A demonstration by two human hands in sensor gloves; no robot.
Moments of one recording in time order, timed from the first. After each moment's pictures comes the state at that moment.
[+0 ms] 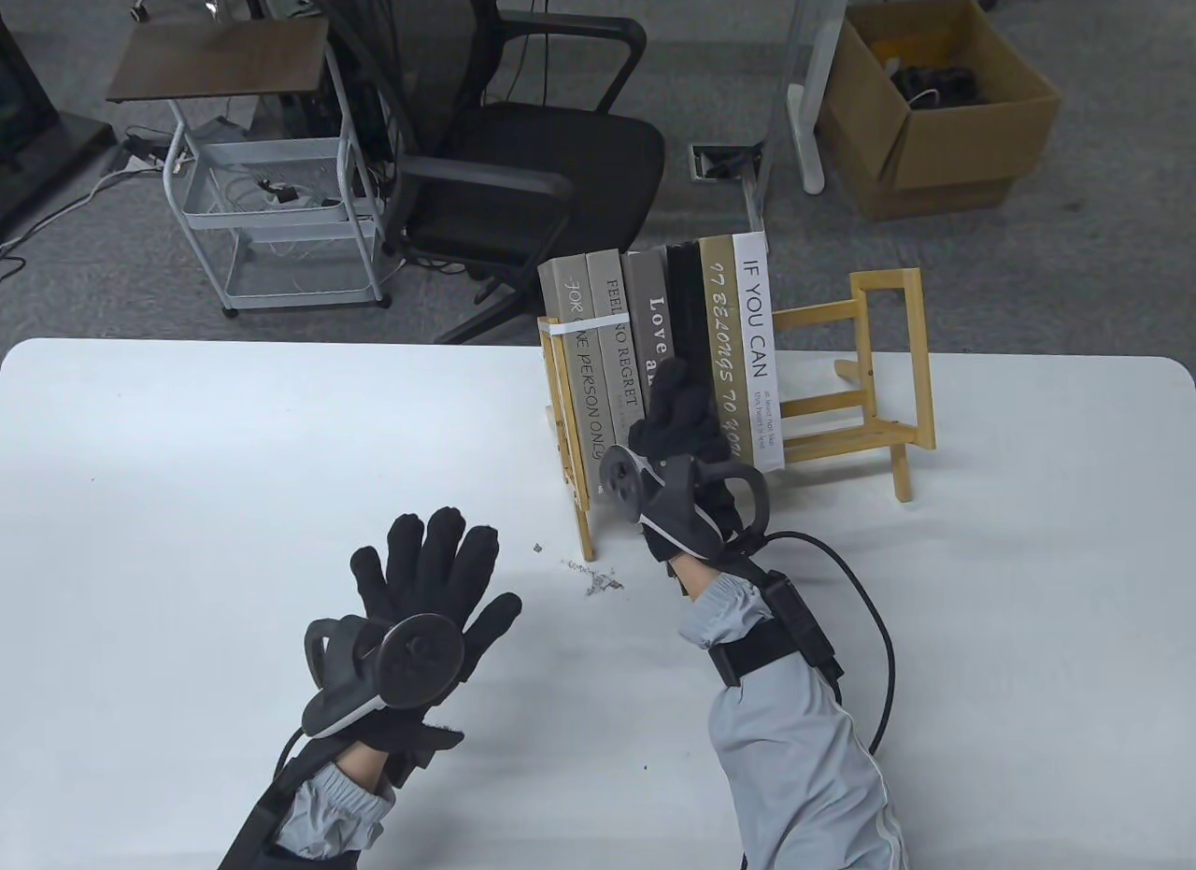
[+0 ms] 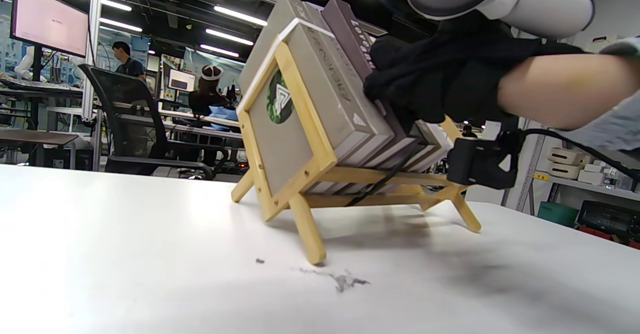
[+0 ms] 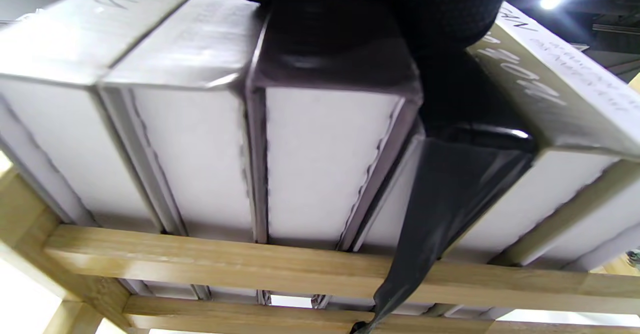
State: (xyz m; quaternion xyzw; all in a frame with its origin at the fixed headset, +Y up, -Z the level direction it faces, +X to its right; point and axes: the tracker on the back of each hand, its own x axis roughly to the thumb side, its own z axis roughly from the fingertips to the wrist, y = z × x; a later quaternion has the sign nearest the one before) left_hand -0.187 -0.663 -0.246 0.06 -0.17 0.11 0.98; right_hand 0.044 -0.670 -0.401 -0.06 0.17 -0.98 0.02
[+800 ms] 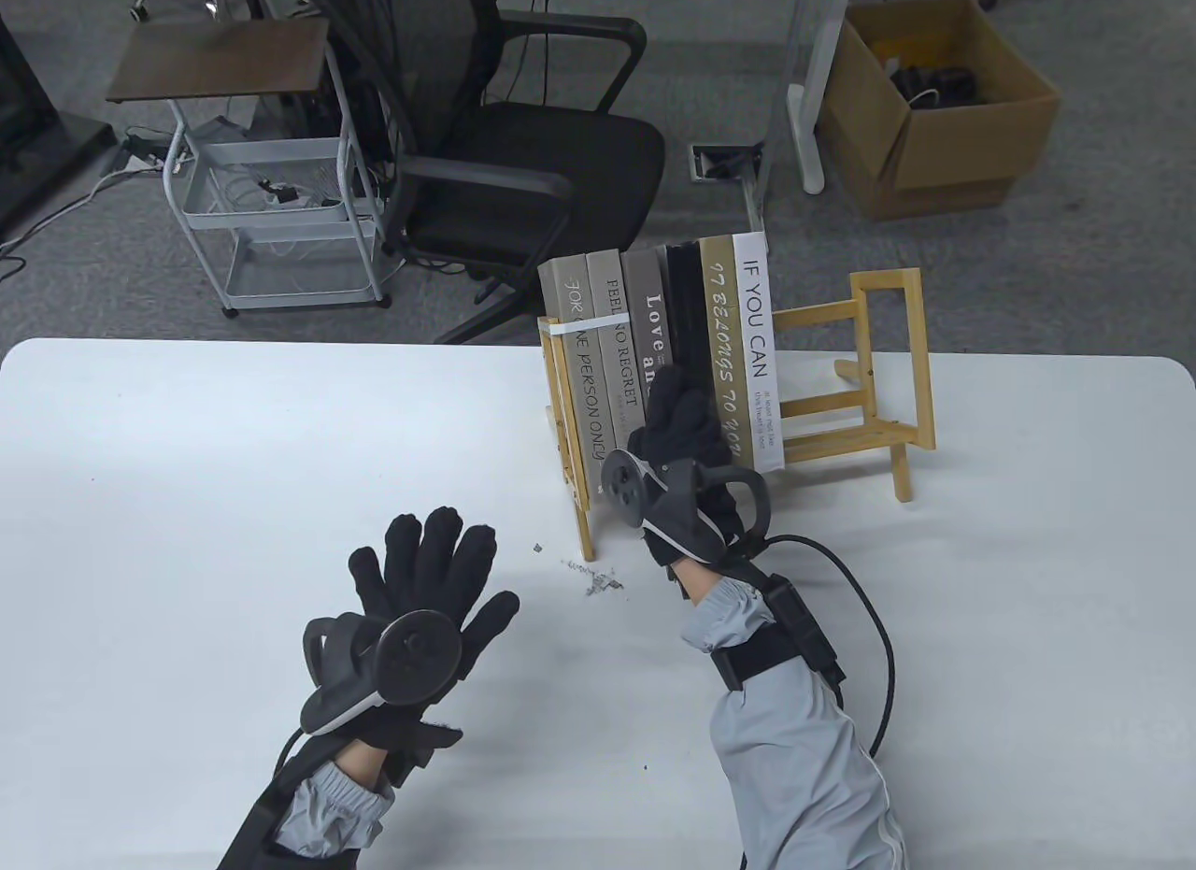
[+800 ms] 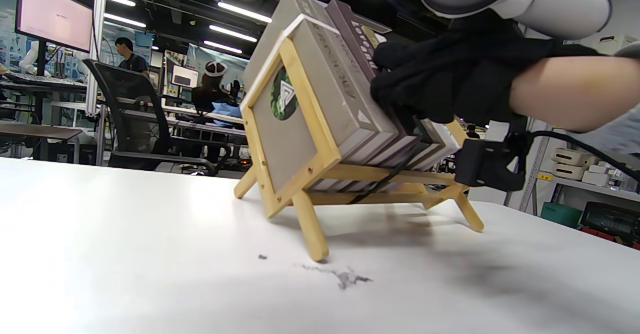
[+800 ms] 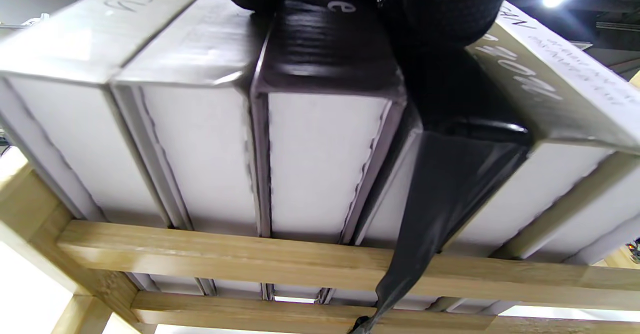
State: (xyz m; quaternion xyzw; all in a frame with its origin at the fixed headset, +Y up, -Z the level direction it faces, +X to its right) left_hand -0.190 -0.664 -0.247 0.05 -0.17 0.11 0.98; right_hand 0.044 -0.671 -0.397 -0.06 0.17 -0.98 0.01
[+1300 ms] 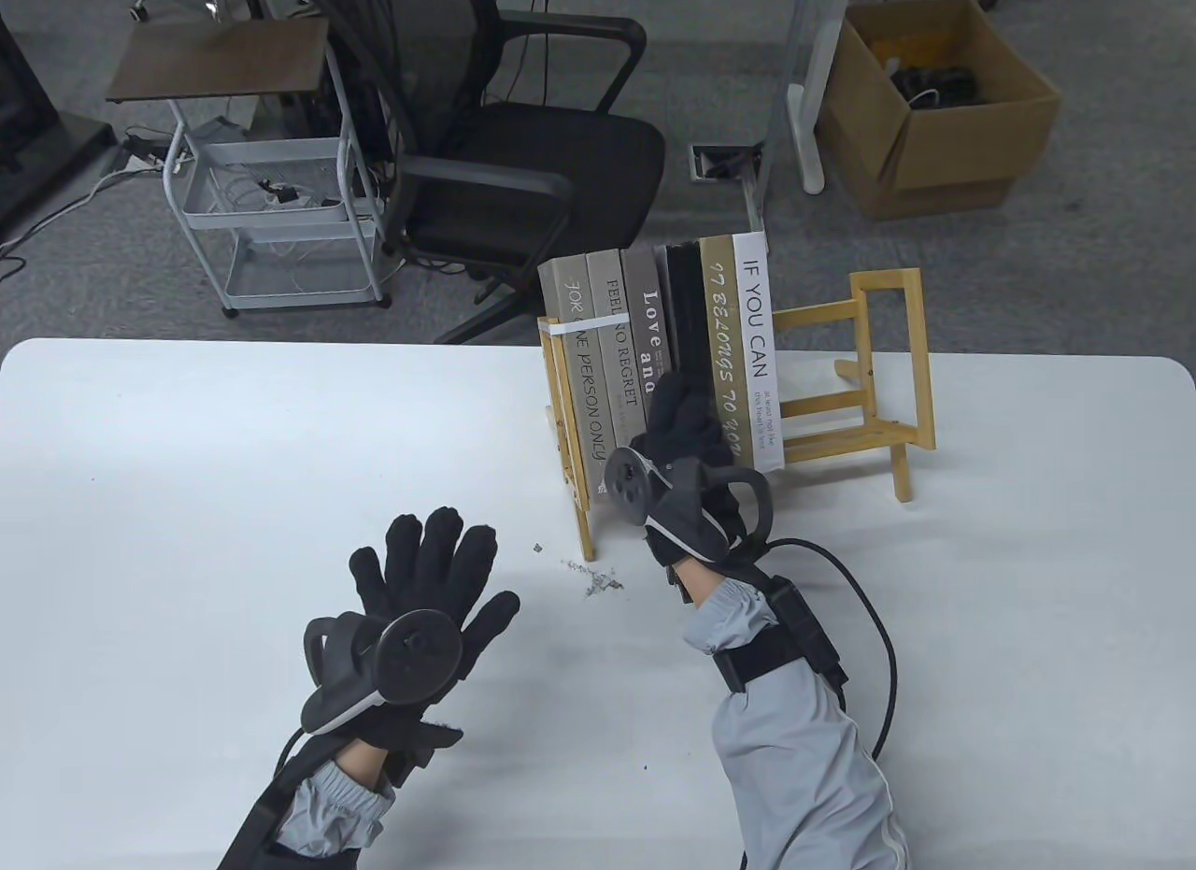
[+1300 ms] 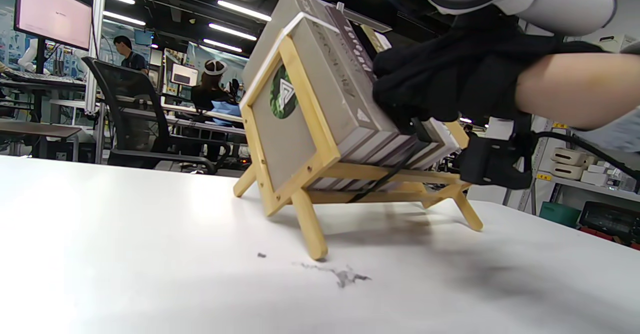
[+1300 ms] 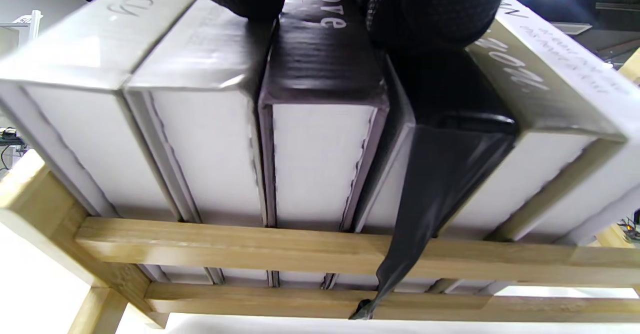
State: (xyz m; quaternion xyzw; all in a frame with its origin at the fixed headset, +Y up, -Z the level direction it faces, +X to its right) left_hand -0.189 -0.664 -0.248 0.05 -0.17 0.11 0.98; right_hand 0.048 -0.671 -0.395 -0.06 0.15 -0.99 0.00
